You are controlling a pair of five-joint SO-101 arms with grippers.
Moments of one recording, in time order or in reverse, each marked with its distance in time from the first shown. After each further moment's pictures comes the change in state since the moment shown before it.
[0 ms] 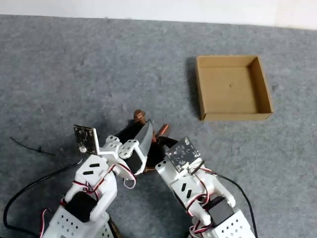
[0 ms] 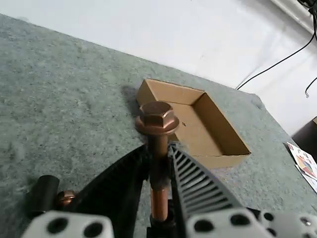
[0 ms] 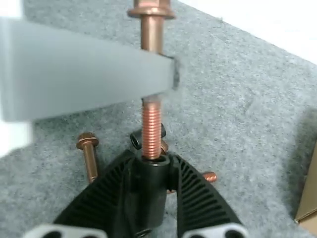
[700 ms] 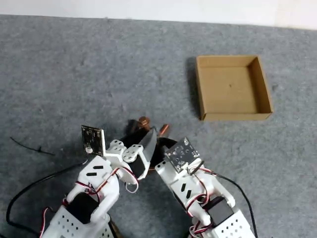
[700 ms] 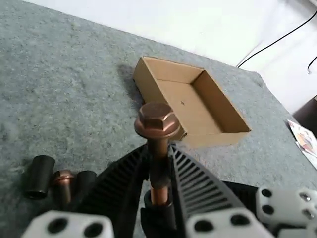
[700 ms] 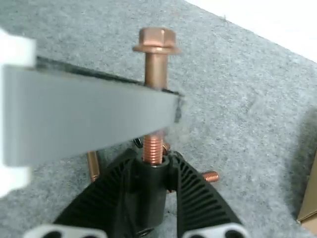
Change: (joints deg) left arm 4.0 -0.1 0.1 5.0 0.1; right arm 0.0 0.1 0.0 0.1 0.1
